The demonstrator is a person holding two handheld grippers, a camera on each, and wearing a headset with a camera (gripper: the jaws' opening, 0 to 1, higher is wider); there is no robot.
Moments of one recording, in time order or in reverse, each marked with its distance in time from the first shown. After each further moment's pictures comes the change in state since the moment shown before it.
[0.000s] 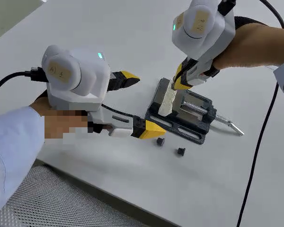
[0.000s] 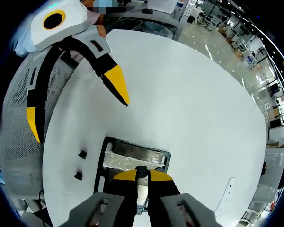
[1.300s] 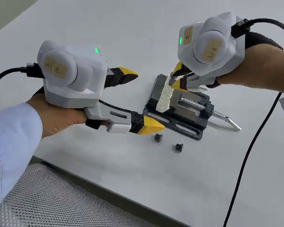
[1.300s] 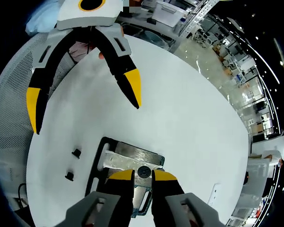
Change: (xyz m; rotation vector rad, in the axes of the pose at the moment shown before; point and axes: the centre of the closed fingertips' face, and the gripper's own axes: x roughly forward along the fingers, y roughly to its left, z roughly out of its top) left arm 0.001 -0.001 0.001 -0.001 -0.006 -0.003; right arm -0.005 0.010 0.004 -0.106 -0.079 -0.192
